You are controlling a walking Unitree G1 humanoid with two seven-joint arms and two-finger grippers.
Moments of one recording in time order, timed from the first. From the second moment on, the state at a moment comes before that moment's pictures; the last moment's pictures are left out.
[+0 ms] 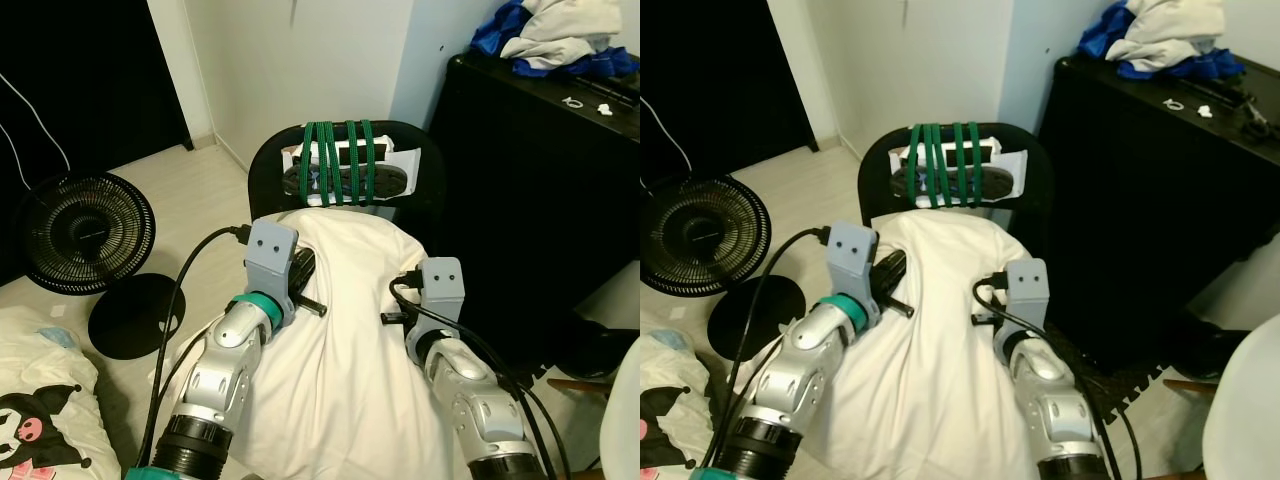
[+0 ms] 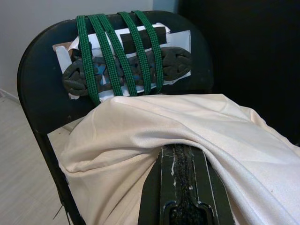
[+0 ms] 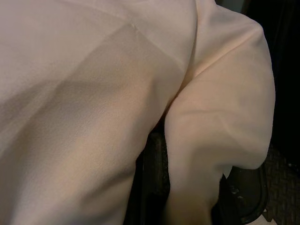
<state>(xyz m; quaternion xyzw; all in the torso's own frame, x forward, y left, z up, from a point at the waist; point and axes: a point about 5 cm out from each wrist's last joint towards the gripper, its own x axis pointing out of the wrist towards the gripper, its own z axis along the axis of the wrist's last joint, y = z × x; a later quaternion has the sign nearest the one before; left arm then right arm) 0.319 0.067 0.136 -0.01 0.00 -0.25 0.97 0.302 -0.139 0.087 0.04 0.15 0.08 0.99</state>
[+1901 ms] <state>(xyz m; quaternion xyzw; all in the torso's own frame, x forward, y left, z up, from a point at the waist) 0.313 0.069 0.119 -0.03 0.02 -0.19 0.98 0.318 -0.149 0.106 0.02 0.11 0.05 0.99</state>
